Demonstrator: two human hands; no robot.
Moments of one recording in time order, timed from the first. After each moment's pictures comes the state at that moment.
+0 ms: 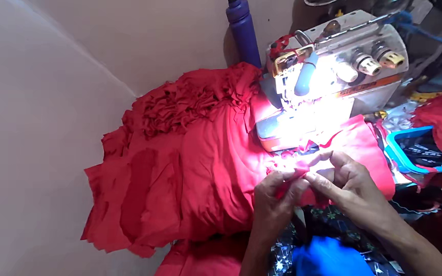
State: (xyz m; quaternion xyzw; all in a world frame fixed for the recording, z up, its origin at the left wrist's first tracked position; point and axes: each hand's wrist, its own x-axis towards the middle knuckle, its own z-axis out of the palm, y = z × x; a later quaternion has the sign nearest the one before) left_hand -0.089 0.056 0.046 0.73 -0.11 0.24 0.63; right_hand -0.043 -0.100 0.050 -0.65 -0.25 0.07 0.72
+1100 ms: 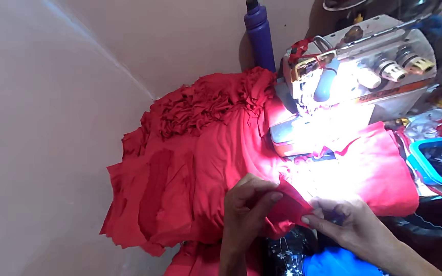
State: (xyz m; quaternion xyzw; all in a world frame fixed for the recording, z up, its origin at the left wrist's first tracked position) left_hand -0.106 0.119 0.072 0.76 -0.17 0.27 0.57; right_hand -0.061 -0.090 0.023 -0.70 -0.36 0.03 0.61
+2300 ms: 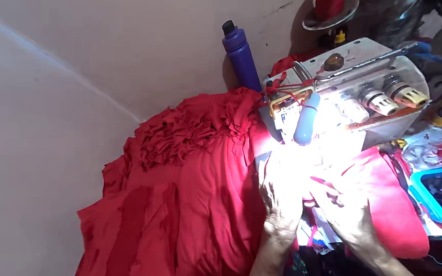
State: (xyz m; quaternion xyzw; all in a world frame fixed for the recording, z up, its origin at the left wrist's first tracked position) left_hand 0.027 0.041 0.041 0.94 0.04 0.29 0.20; right_hand 0.019 -0.070 -0.002 -0.70 -0.15 -0.17 0.67
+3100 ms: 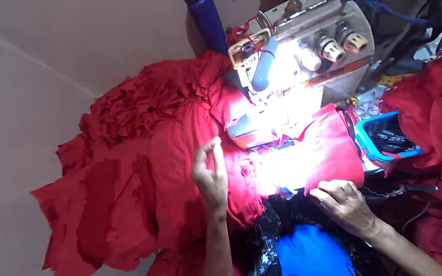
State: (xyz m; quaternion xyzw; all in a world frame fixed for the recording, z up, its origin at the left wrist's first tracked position) left_hand -0.039 0.113 0.027 0.85 0.03 0.38 0.36; right_hand -0.049 -0.178 -0.081 -0.83 -0.38 -0.34 0.22
